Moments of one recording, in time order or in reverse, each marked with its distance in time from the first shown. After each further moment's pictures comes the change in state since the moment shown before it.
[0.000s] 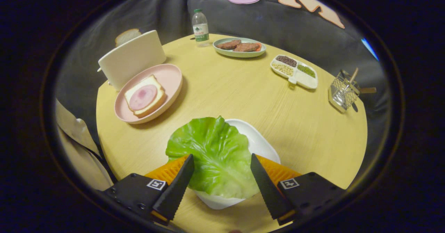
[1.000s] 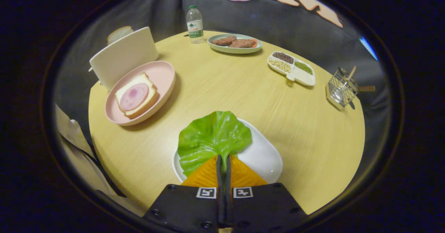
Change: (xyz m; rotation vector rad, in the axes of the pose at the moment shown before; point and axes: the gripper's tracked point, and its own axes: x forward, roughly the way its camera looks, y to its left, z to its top) arm 0.004 0.005 0.002 -0.005 0.006 -0.072
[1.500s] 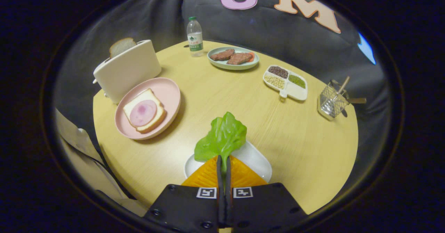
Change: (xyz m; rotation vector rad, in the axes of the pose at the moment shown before) arm -0.039 0.005 0.046 0.013 -0.074 -0.017
